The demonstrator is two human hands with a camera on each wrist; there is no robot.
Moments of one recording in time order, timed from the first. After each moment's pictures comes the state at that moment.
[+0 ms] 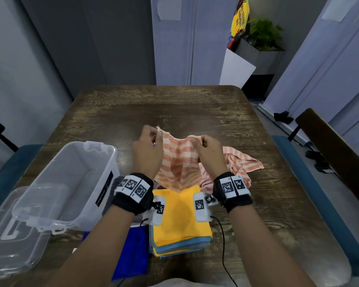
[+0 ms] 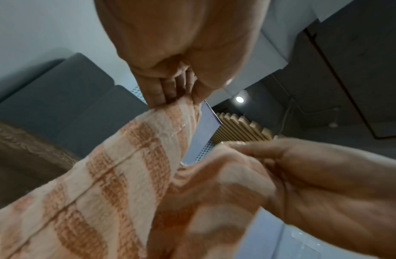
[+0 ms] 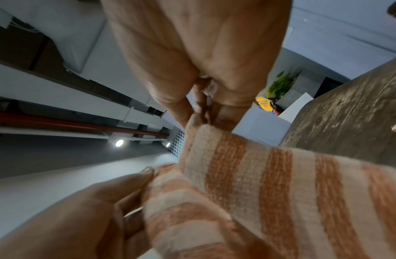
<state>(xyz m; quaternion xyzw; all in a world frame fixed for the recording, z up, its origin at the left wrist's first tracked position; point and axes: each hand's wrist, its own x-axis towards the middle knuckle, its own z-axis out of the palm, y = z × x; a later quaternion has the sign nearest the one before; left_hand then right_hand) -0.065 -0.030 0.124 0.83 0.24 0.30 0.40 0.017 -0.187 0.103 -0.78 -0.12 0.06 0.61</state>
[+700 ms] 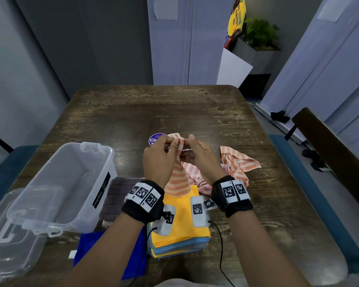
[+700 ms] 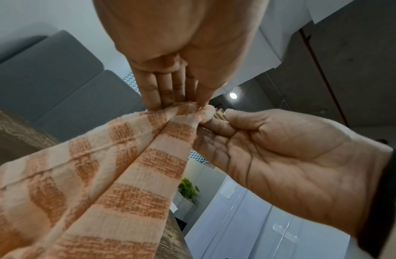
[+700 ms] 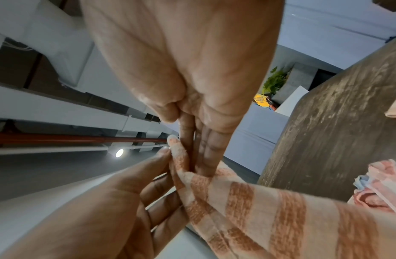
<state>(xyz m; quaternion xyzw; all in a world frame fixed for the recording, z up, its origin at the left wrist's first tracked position) -0.062 -0.063 0.111 0.82 0.17 0.30 0.45 -0.007 -0.186 0.119 -0.63 -0.17 0.22 0.72</state>
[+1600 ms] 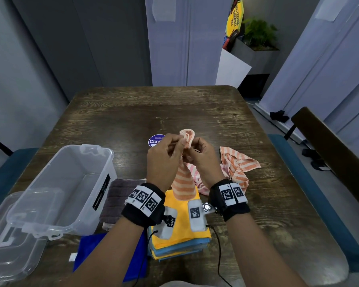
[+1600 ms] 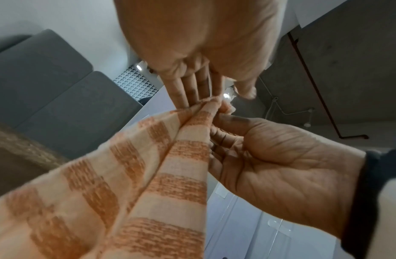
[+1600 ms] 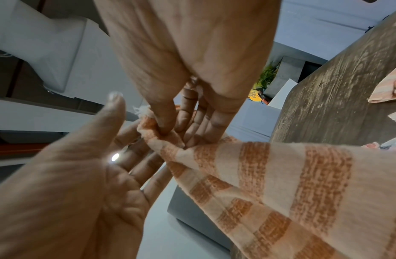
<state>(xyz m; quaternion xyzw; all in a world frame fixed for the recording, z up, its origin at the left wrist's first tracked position) -0.075 -0.078 0.130 0.78 0.08 0.31 0.54 -0.003 -0.185 0.102 -0.61 -0.14 0.14 0.77</state>
